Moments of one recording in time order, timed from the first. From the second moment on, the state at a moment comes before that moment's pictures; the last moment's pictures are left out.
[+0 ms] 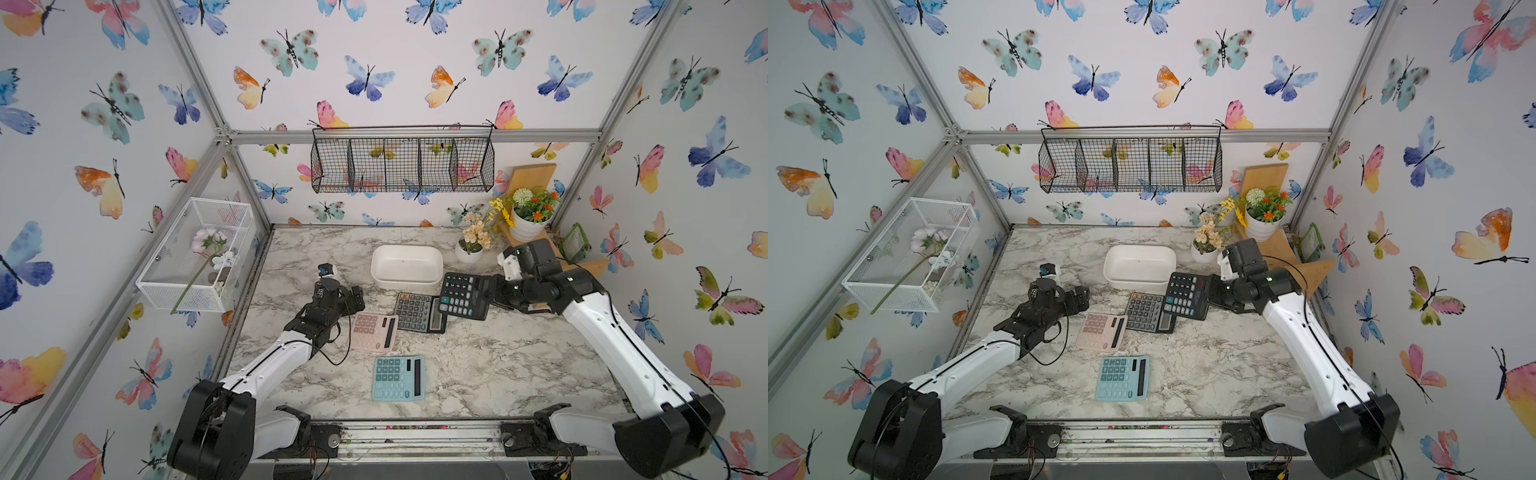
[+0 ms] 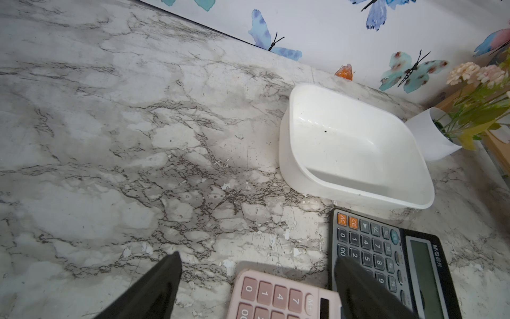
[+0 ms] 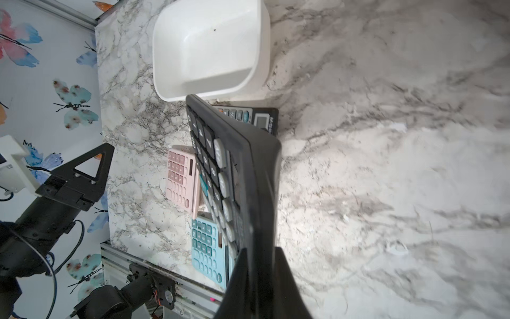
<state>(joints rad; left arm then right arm) -0.37 1.21 0.63 0.01 -0.11 -0.46 0.35 1.35 1.32 -0.96 -0.29 0.49</state>
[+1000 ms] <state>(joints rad) -0.37 1.19 0.65 -0.04 -0.11 -0.46 0.35 2.39 2.24 -1.00 -0.57 0.18</state>
